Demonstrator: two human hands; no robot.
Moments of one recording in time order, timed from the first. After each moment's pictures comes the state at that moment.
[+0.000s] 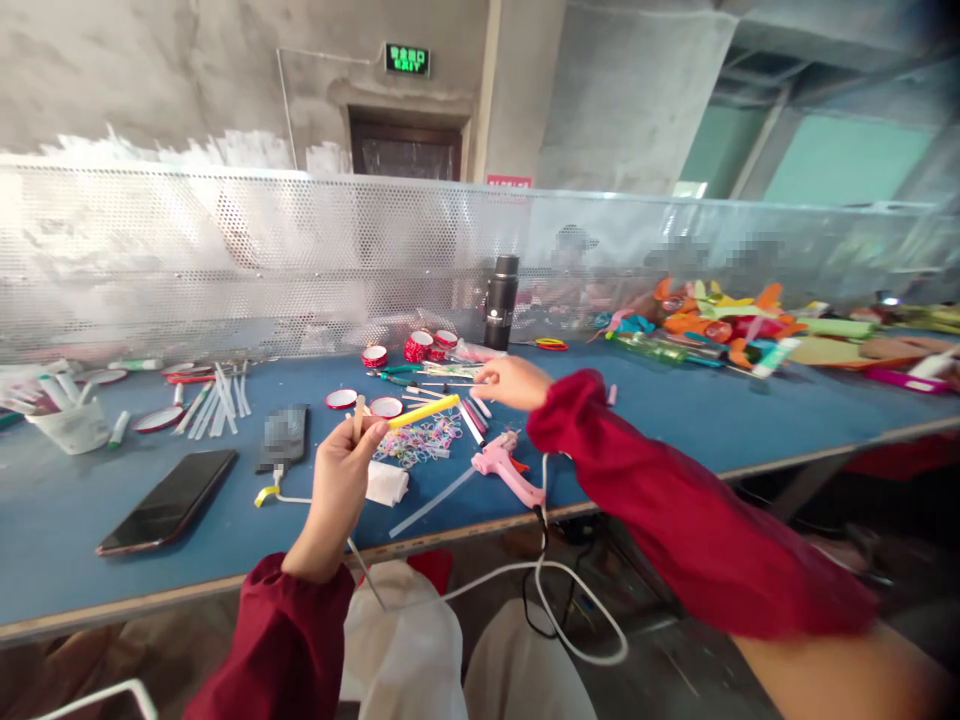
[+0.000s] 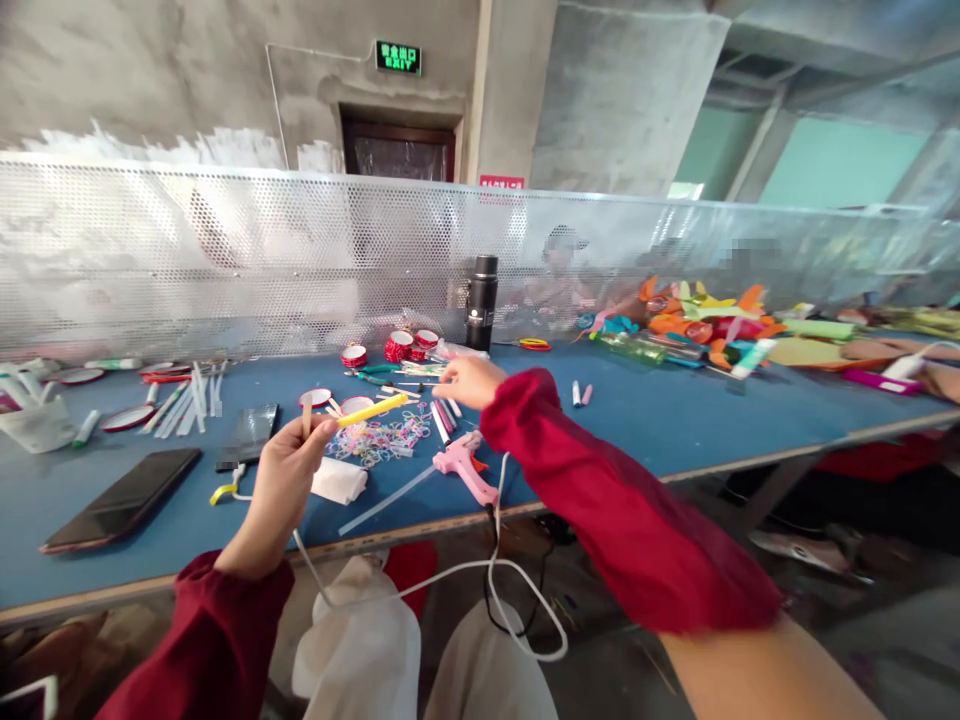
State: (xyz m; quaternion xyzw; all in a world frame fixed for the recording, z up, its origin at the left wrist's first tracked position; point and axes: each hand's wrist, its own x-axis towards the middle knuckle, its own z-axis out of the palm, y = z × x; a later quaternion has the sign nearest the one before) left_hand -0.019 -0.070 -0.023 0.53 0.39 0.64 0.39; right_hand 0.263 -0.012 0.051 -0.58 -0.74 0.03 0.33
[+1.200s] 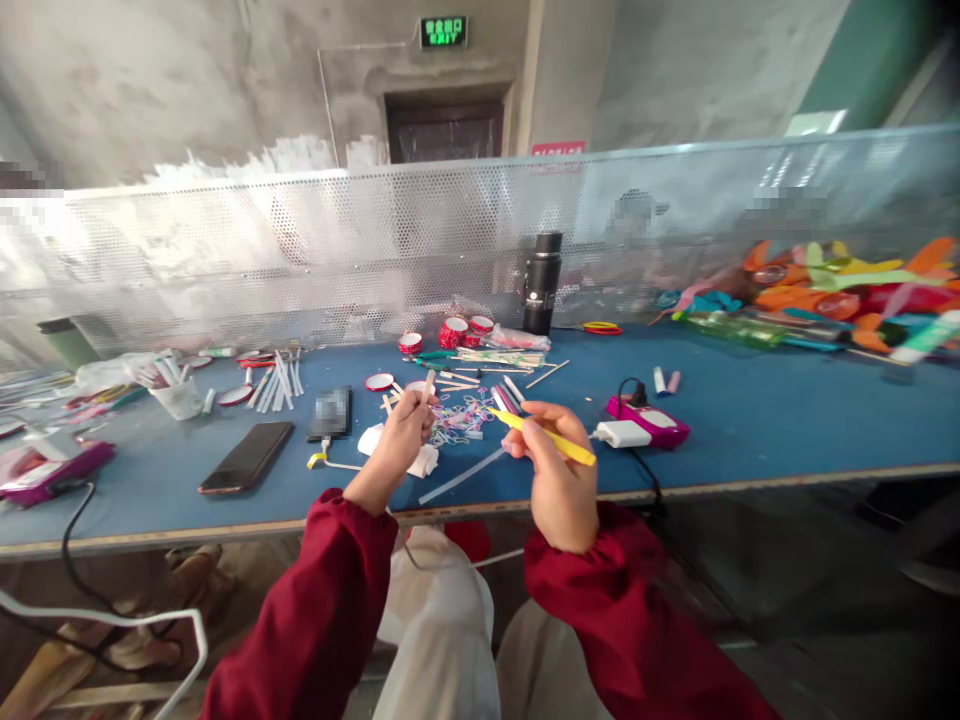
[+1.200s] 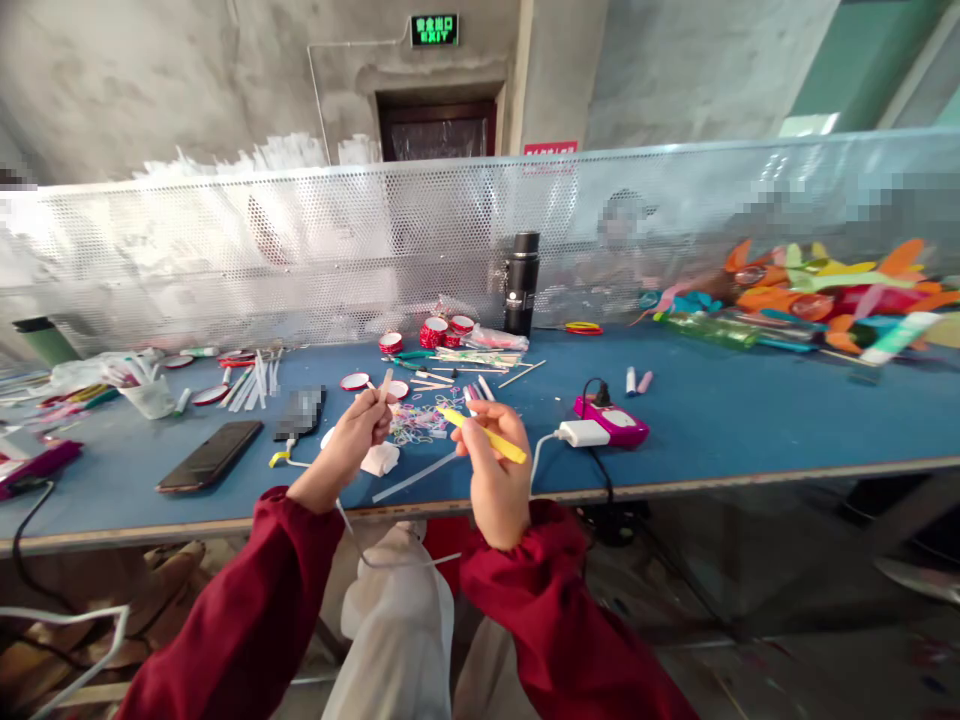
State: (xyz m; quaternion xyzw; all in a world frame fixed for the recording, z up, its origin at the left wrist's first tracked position) left_hand 0.000 -0.057 -0.020 0.59 0.38 0.53 0.48; right_hand 0.178 -0.131 -0.035 -0.36 -0.48 0.24 0.76
